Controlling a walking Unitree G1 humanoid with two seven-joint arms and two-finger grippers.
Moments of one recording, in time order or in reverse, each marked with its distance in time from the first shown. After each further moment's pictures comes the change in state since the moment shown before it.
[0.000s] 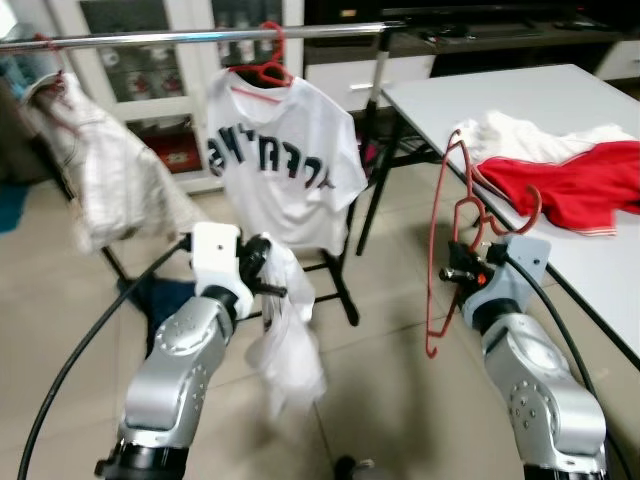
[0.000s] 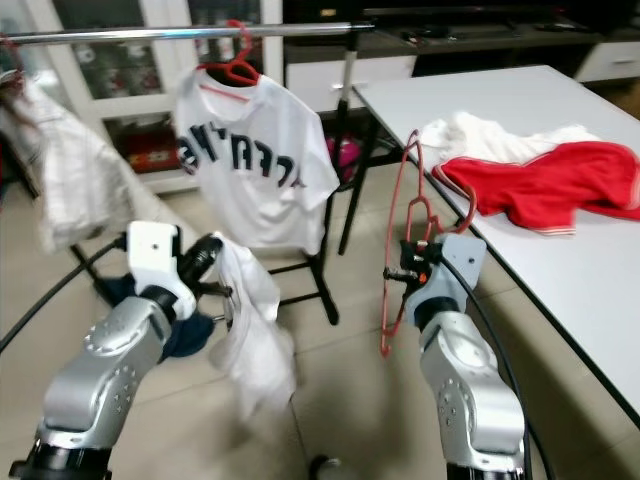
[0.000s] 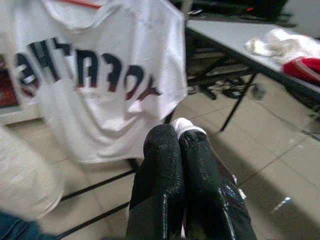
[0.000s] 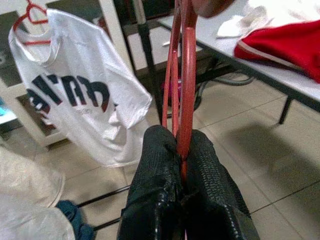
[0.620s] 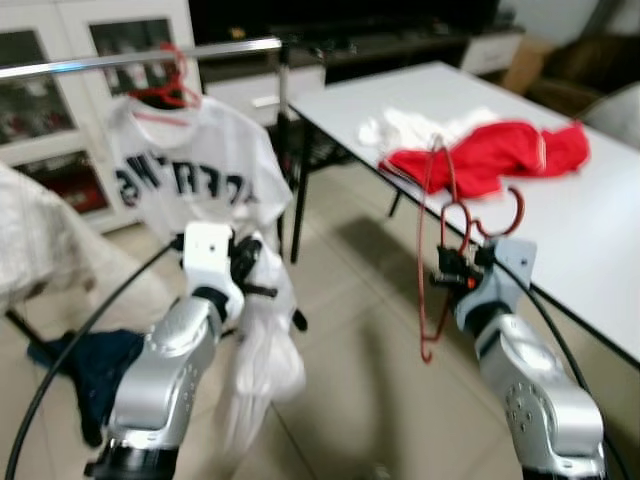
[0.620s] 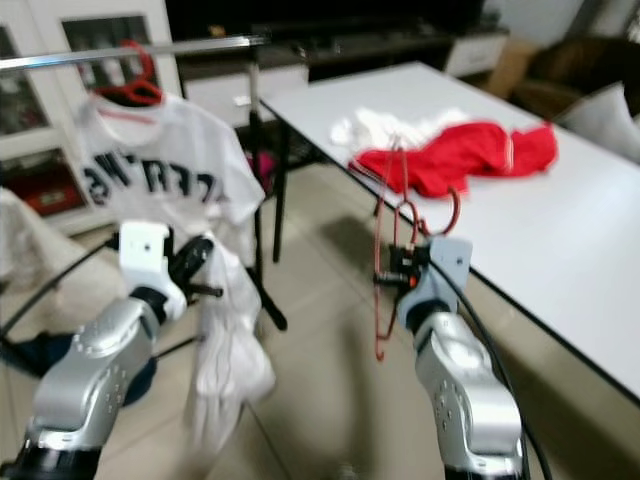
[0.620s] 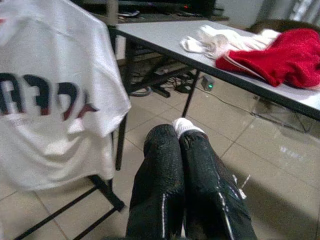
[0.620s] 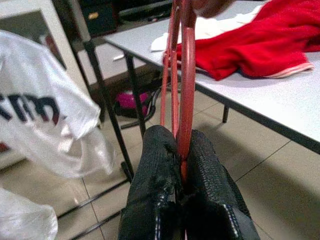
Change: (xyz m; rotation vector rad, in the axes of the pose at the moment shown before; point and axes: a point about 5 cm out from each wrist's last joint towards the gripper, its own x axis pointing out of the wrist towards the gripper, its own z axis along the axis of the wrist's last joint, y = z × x) left arm -0.002 0.010 0.001 0.023 0.002 0.023; right arm 0.000 0.008 0.002 -0.027 0.005 0.040
